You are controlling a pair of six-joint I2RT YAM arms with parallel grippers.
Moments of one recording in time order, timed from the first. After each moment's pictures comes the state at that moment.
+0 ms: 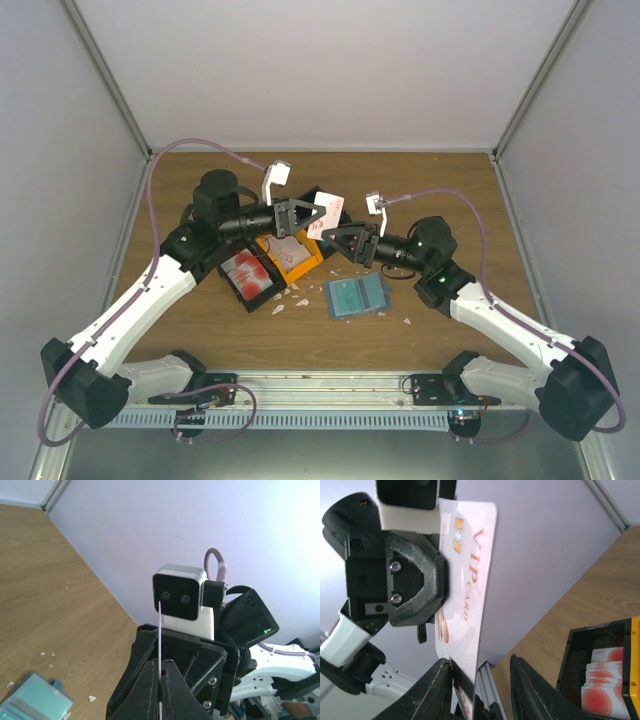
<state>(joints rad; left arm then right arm) -0.55 1.17 1.15 -0.16 0.70 -0.70 0.64 1.09 0.71 0.46 -0.64 0.82</state>
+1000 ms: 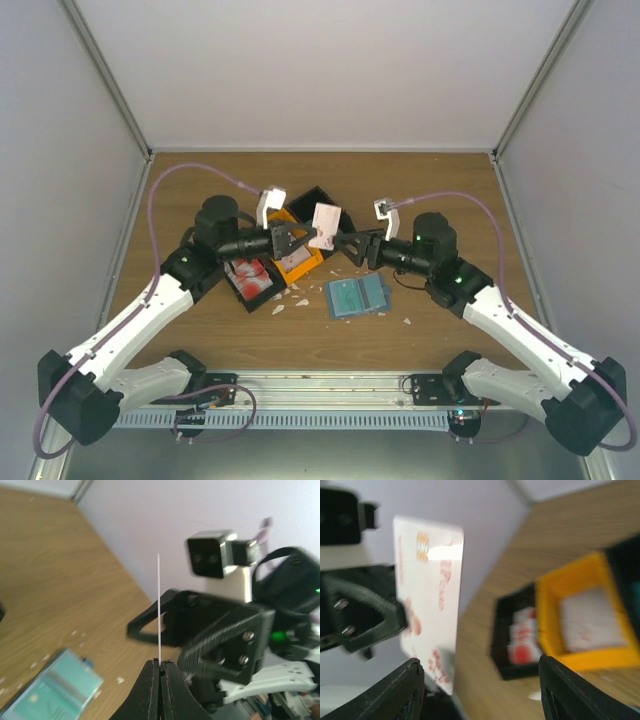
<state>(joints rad) -0.54 1.07 0.98 -0.12 0.68 -0.64 0.62 1.01 0.80 0.03 -0.55 0.69</state>
